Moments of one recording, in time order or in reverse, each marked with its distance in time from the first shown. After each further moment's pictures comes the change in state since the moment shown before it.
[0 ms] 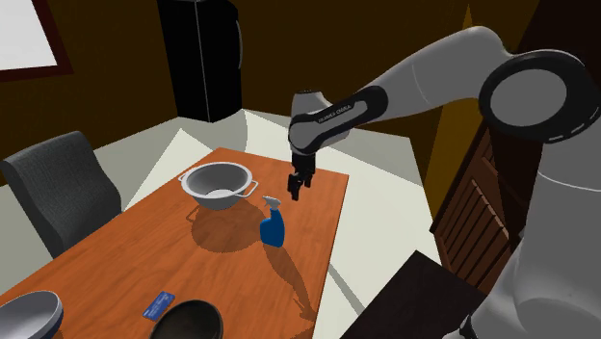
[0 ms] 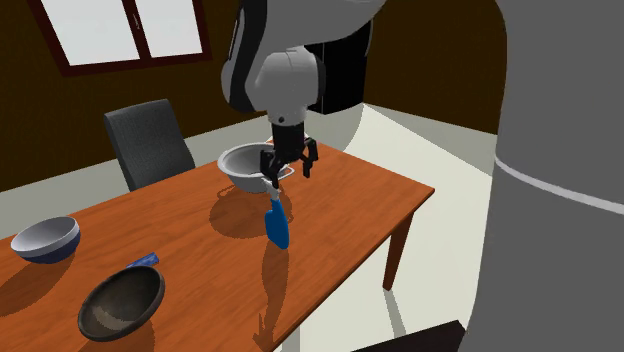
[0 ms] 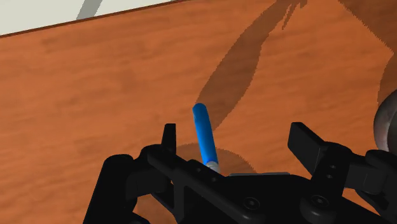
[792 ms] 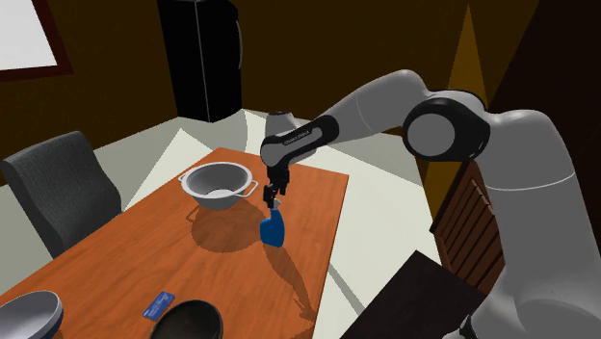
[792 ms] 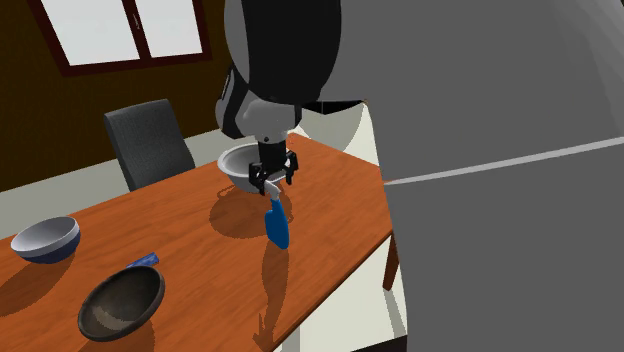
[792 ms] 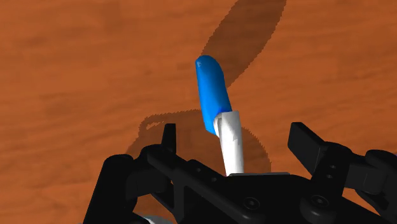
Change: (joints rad) arm 0.014 0.360 0.025 0.348 0.002 0.042 -0.029
